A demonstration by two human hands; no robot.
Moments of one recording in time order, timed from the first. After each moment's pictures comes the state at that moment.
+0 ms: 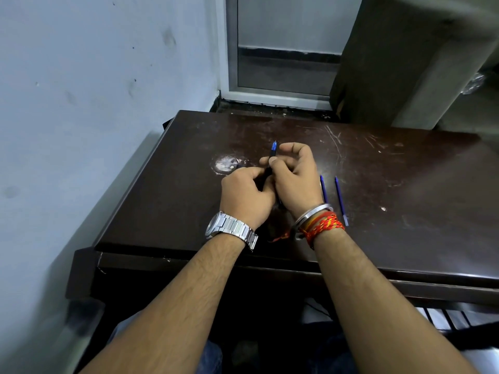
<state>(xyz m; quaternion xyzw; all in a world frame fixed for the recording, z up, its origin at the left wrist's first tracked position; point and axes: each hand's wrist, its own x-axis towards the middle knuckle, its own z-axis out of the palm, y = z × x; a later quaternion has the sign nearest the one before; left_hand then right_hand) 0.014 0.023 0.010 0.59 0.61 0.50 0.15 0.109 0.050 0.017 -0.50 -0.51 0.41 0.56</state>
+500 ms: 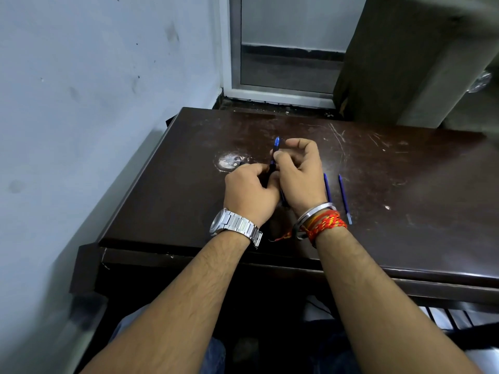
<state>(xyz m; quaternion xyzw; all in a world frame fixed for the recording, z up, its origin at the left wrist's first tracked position) 0.015 0.022 0.012 0.58 0.62 0.50 0.14 0.108 0.048 0.020 -0.52 -0.51 0.39 0.57</state>
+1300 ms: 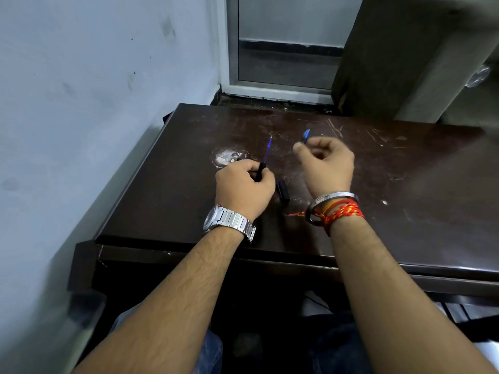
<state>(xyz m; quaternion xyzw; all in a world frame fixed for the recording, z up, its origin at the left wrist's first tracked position) 0.013 0.022 0.010 0.54 0.65 0.52 0.16 0.140 0.054 0.027 -0.61 -0.46 0.28 0.58</state>
